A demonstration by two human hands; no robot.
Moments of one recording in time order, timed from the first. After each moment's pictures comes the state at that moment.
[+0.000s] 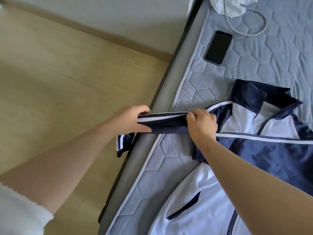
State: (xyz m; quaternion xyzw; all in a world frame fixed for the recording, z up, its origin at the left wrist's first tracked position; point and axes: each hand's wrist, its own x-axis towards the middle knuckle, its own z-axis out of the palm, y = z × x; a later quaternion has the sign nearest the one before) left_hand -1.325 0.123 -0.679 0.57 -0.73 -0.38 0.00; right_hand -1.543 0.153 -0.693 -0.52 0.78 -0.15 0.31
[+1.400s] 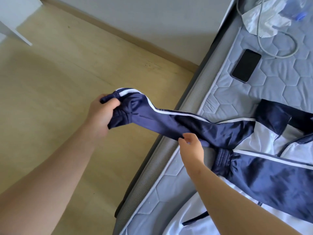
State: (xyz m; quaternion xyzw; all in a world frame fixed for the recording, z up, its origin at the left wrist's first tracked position) left_hand -1.236 0.137 -0.626 0.74 -0.25 -0.45 0.42; right_hand -1.456 0.188 -0.689 -0.34 0.77 -0.19 0.51
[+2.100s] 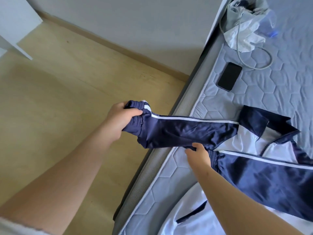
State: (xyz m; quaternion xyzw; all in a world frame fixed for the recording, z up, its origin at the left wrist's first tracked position) left_hand -1.273 0.132 -0.580 0.74 -0.32 -0.50 0.32; right_hand -1.488 0.193 -0.660 -0.33 0.80 -0.08 0.49
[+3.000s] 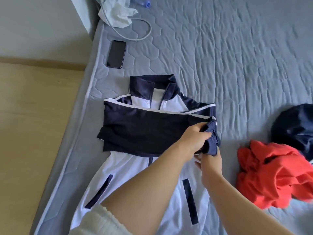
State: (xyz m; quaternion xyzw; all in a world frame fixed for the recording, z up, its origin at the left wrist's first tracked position) left_hand -1.776 0.270 -0.613 0.48 -0.41 -0.77 0.11; right_hand -1.823 0.349 -0.654 0.01 0.79 -0.46 0.42
